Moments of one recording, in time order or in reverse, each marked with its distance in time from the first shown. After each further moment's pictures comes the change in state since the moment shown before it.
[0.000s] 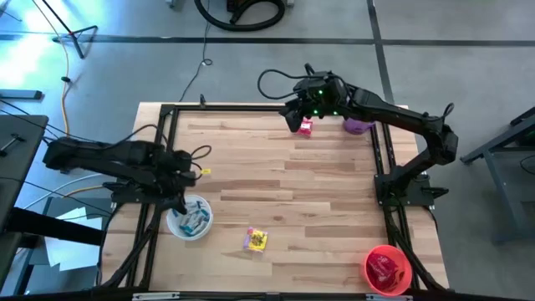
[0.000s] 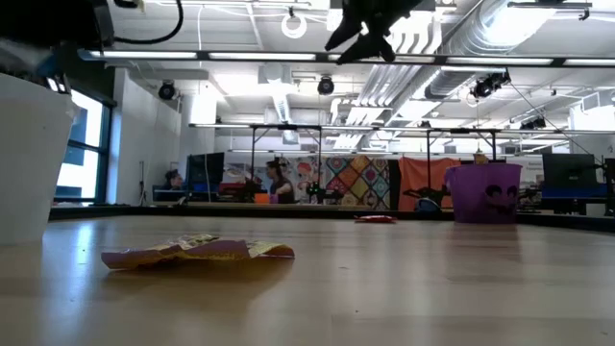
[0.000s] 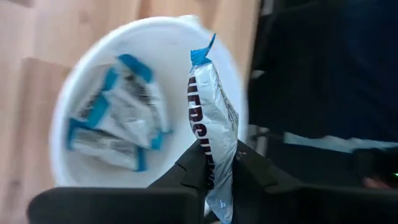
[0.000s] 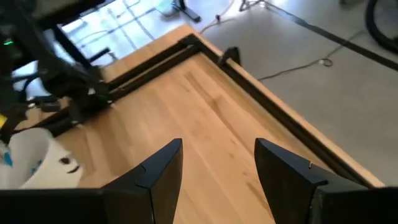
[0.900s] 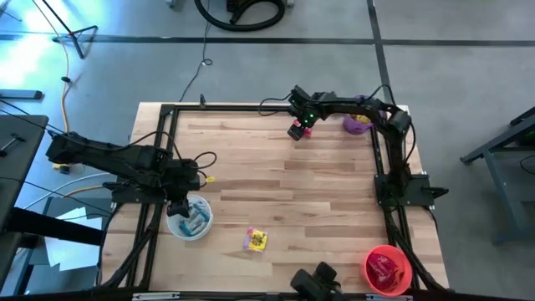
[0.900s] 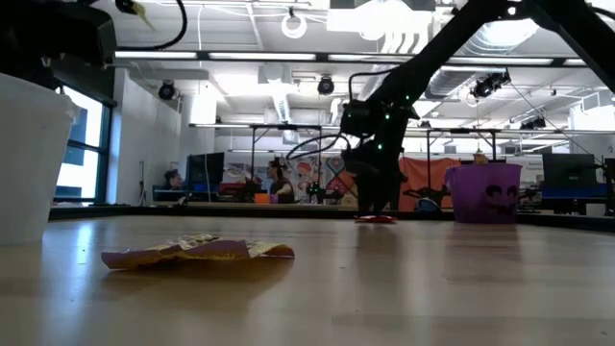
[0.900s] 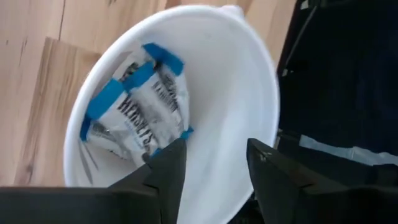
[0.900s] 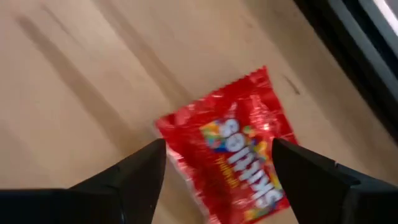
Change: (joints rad) left arm -0.080 0.089 -0.020 0.035 -0.105 -0.103; right arm -0.263 0.500 -0.126 -0.063 0.008 -0.270
